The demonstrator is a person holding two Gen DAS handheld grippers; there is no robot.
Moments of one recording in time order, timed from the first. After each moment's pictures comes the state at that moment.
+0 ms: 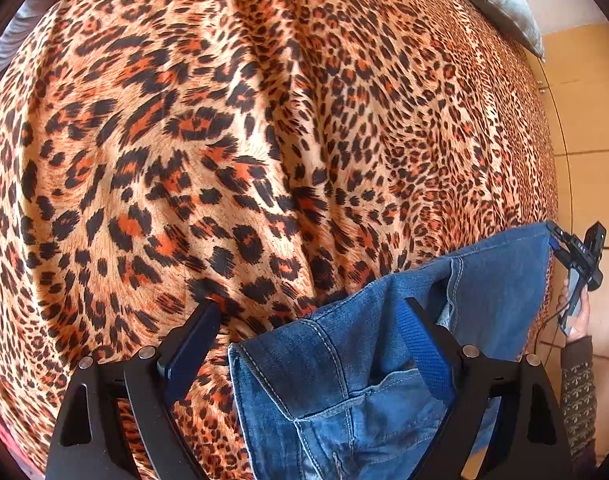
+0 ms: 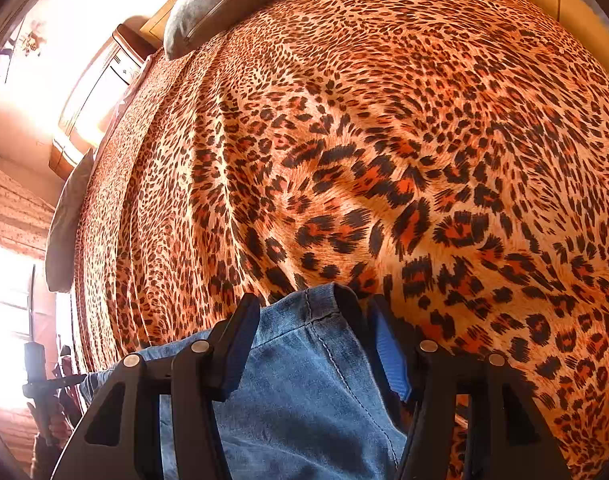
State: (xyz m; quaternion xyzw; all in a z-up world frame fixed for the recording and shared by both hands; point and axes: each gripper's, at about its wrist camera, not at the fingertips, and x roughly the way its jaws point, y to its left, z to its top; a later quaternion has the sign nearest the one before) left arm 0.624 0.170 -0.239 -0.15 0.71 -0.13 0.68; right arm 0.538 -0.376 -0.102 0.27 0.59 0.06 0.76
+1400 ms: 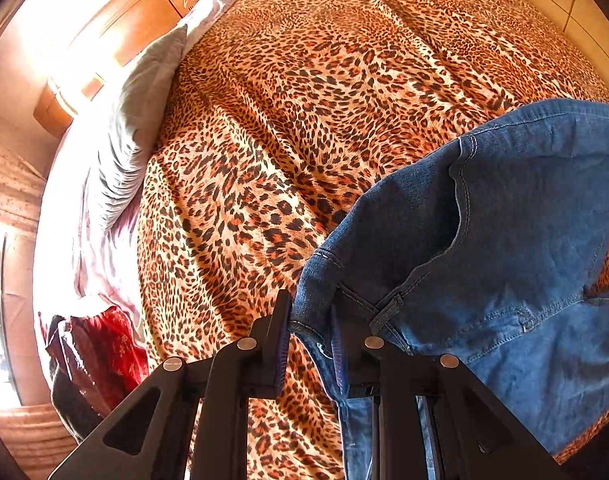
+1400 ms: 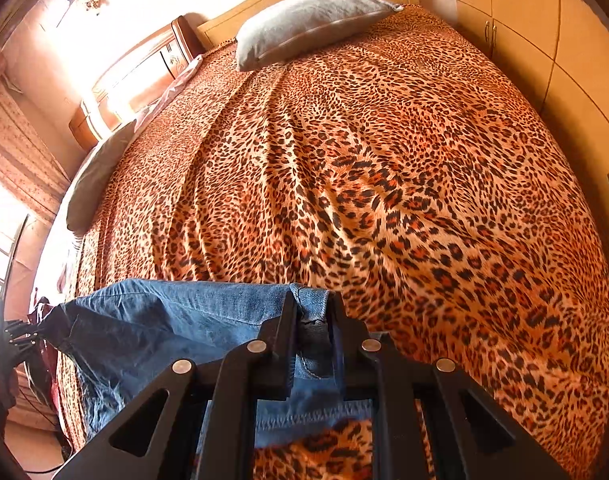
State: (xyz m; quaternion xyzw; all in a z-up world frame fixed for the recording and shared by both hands) left arm 0.478 0.063 -0.073 0.19 0.60 -0.03 0.78; right arm 0.415 -0.362 0.034 0.18 0.54 0.07 0.82
